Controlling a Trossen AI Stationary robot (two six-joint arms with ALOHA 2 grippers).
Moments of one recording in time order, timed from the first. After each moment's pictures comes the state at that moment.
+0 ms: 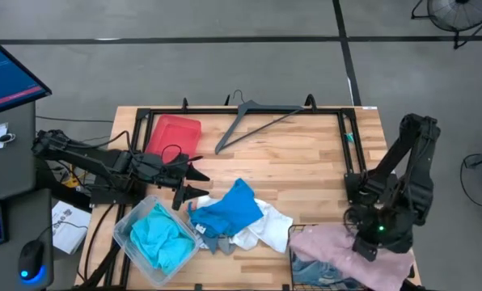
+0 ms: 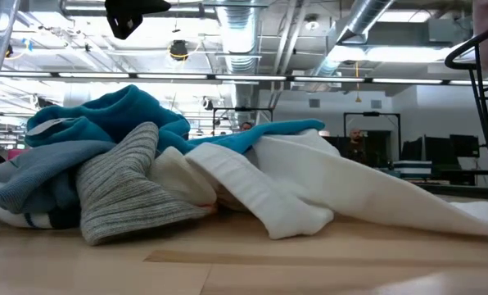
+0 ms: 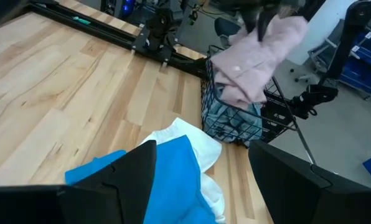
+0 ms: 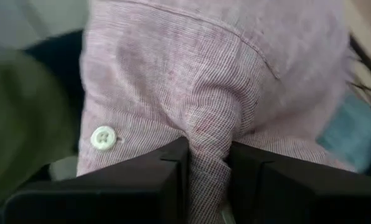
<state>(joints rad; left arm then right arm) -0.27 0.92 0.74 -0.13 -0.18 -0.48 1.13 1.11 1.13 -1.06 0.08 1.82</state>
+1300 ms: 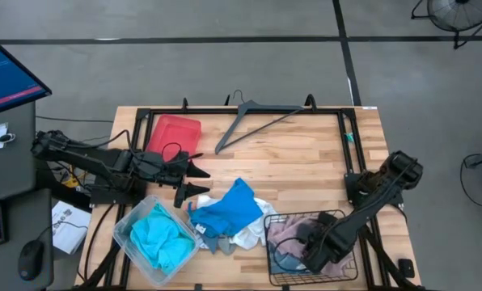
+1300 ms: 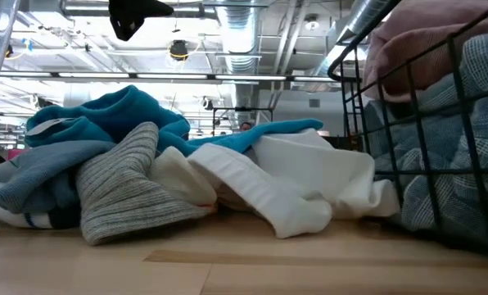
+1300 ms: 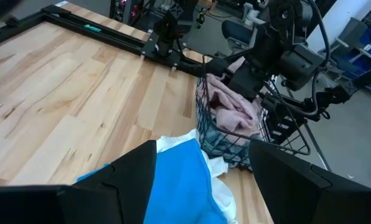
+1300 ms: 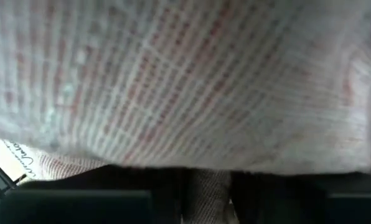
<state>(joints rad) -0.25 0.92 0.74 -0.13 -0.19 -0.44 0.81 1.77 1.13 -0.96 0.09 1.25</state>
